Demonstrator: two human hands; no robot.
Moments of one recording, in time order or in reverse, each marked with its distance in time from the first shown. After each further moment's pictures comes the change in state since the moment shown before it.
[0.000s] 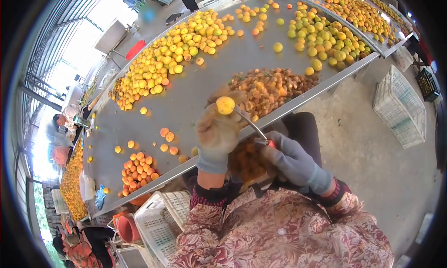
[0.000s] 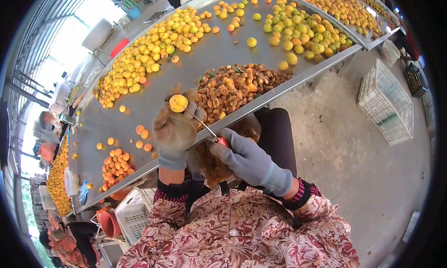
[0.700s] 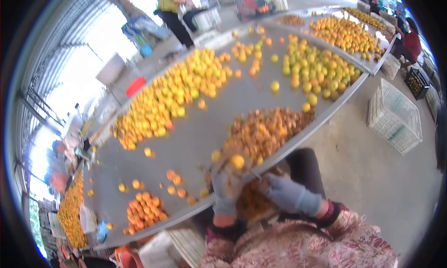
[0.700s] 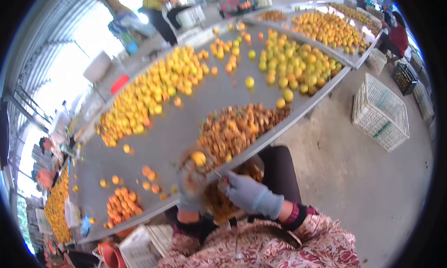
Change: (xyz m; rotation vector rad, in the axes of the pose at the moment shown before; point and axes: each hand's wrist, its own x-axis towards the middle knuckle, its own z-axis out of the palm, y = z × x) left_hand -0.025 -0.011 -0.048 1.071 0.295 0.230; right_hand 0.034 0.027 0.008 -0.558 0.073 0.068
